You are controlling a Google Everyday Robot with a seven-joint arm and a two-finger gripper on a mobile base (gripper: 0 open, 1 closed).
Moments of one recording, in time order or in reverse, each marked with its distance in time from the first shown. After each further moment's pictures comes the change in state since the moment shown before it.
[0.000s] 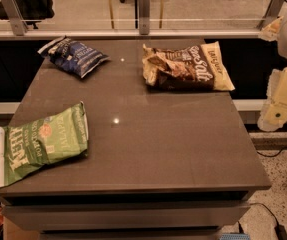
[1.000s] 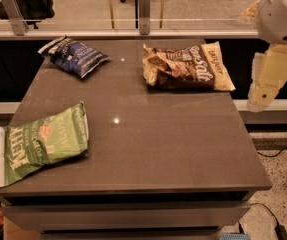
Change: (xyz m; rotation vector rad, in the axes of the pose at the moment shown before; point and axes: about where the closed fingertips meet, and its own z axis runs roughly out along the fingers) arm -0.024 -0.029 0.002 0.024 0.025 -0.132
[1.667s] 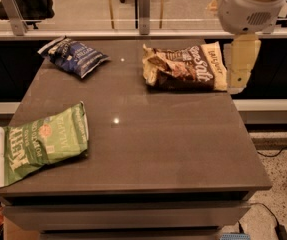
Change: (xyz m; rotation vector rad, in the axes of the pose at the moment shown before) arm -0.034 -0.044 0.030 0.002 0.070 -0.224
